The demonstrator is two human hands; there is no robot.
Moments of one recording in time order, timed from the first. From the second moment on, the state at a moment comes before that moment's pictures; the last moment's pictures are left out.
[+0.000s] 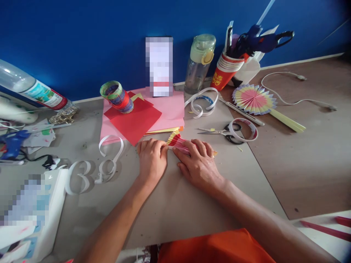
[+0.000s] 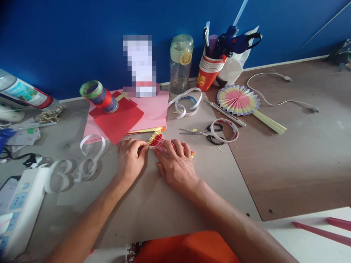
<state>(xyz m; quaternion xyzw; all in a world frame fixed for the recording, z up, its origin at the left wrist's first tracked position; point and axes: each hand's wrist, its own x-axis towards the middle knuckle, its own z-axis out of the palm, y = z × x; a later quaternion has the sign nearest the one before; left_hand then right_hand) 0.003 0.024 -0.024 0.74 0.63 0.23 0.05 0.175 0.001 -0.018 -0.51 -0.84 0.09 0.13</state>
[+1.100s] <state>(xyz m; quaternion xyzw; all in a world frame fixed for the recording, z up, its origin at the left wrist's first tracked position) -0.018 0.025 -0.018 0.79 0.55 0.24 0.13 0.197 0.000 -0.013 -0.45 -0.84 0.12 0.28</state>
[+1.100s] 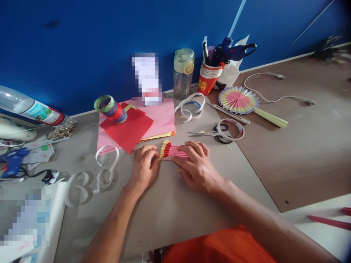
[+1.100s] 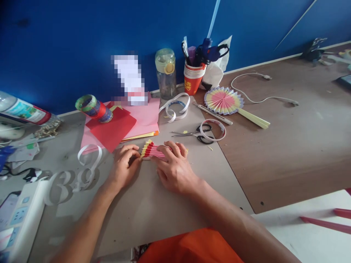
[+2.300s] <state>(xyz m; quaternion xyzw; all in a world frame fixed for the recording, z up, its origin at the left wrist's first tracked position) 0.007 -0.002 0.021 0.51 0.54 0.55 0.38 0.156 0.013 0.042 -0.40 -0.76 0.19 0.47</state>
